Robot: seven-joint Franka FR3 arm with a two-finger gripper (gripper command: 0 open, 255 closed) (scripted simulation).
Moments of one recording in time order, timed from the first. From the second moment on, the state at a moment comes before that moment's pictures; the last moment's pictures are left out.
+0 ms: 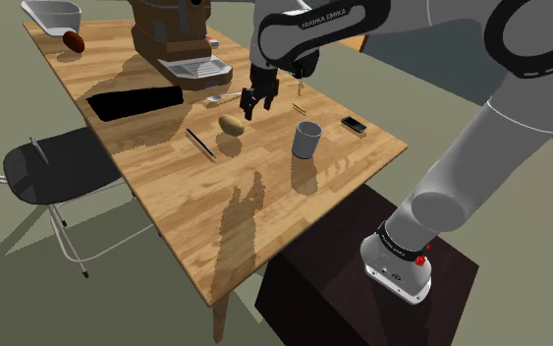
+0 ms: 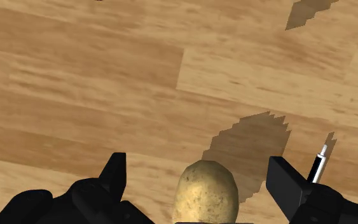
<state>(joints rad) 0.04 0.01 0.16 -2.10 -0.03 2.14 0.05</state>
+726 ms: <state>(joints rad) 0.07 0.31 0.16 -1.89 -0.10 2.22 0.09</state>
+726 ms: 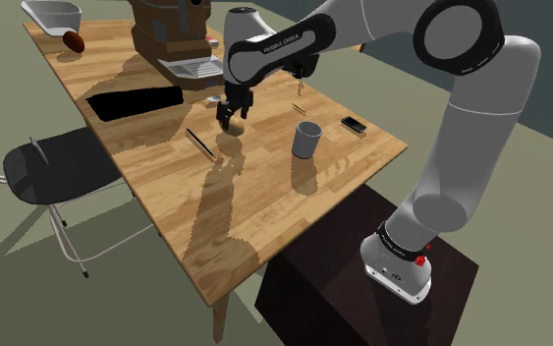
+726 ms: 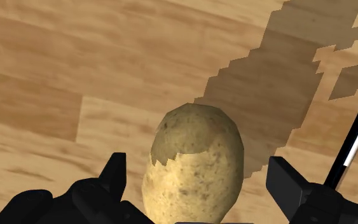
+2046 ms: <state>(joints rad) 0.08 0.34 0.16 -1.90 -0.11 2.27 0.10</state>
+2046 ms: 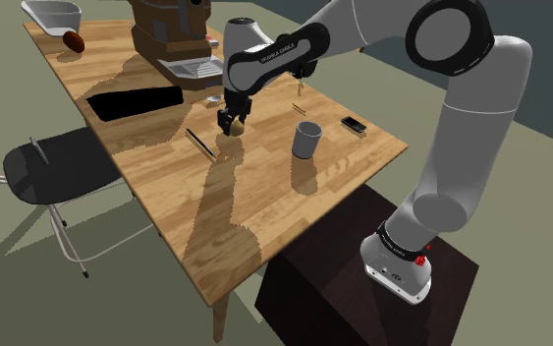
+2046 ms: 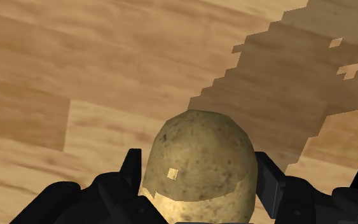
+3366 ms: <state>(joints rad) 0.07 0.24 0.17 -1.79 -0.08 2.06 0.07</state>
